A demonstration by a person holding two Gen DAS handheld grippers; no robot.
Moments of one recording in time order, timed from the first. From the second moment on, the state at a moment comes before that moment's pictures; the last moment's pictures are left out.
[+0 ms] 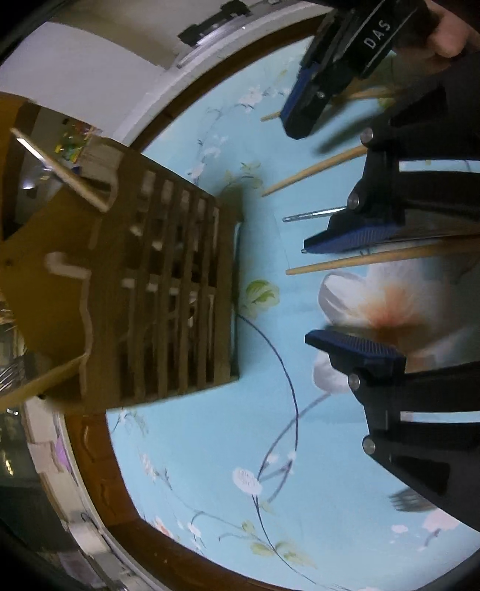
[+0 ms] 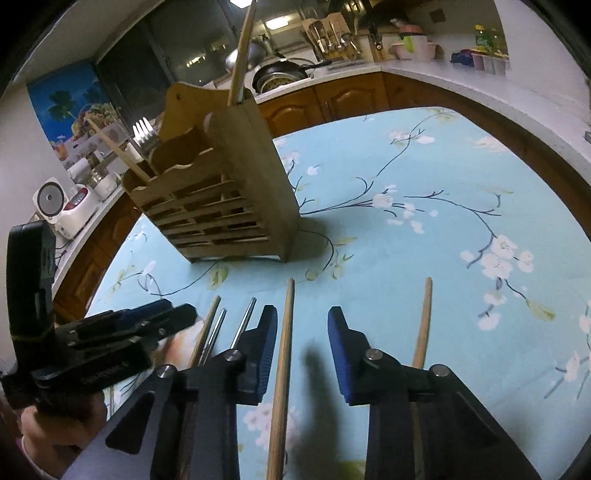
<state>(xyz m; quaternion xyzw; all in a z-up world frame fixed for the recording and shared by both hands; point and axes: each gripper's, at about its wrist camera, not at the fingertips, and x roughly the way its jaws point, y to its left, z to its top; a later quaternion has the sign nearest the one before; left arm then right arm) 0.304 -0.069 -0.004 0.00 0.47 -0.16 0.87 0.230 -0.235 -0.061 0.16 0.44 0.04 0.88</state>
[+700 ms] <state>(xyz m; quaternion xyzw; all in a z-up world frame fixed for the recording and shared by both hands) 0.301 -0.068 -0.018 0.02 0.47 -0.18 0.87 0.267 -0.205 -0.081 0.07 0.49 0.04 0.87</state>
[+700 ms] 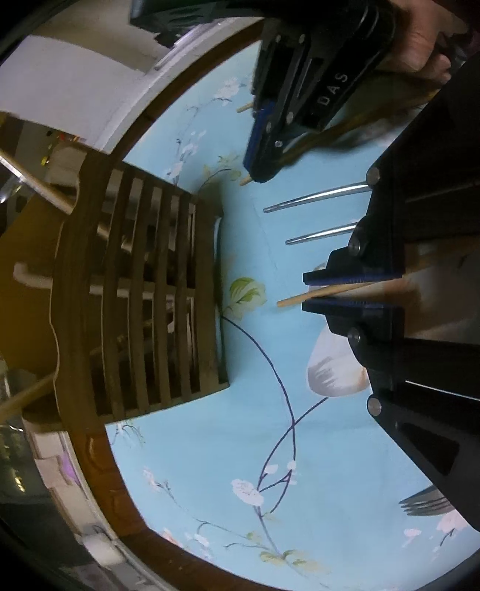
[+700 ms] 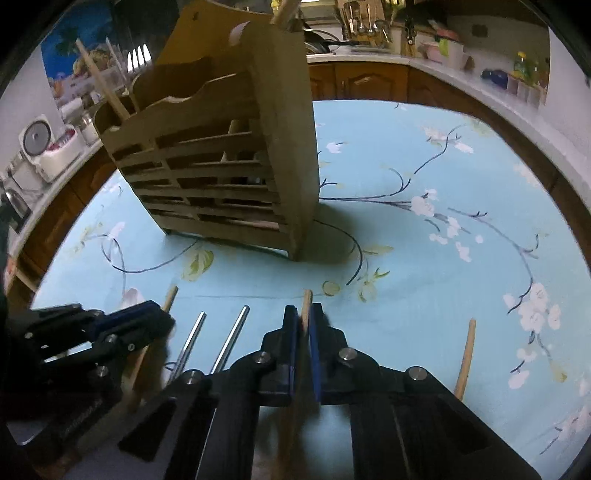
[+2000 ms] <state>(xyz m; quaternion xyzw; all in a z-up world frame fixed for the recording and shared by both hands) 0.154 0.057 0.130 -0.13 0.30 -0.19 0.93 0.159 -0.229 0.103 0.17 0.27 0.09 0.94</state>
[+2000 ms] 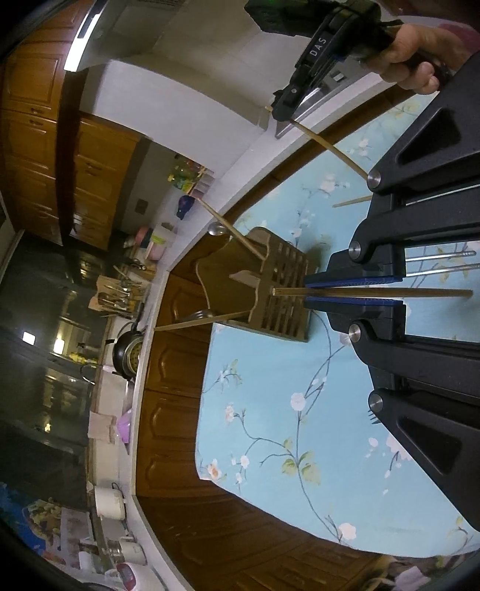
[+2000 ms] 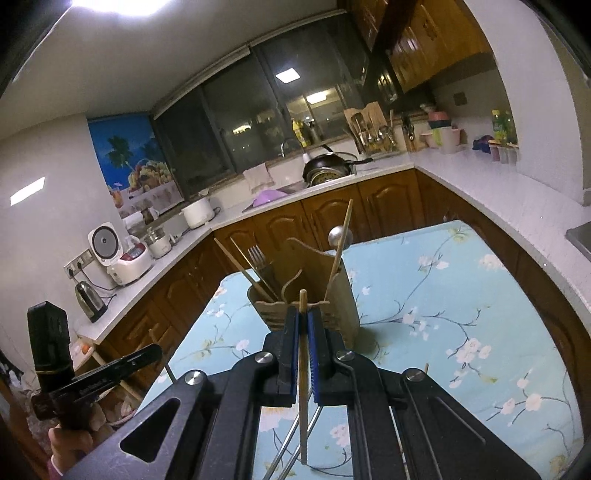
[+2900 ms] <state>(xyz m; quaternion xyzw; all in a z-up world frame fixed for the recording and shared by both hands) 0.177 0.075 0.153 -0.14 0.25 -0.19 0.94 0.179 -0.238 0.126 0.17 0.24 0.08 0.95</state>
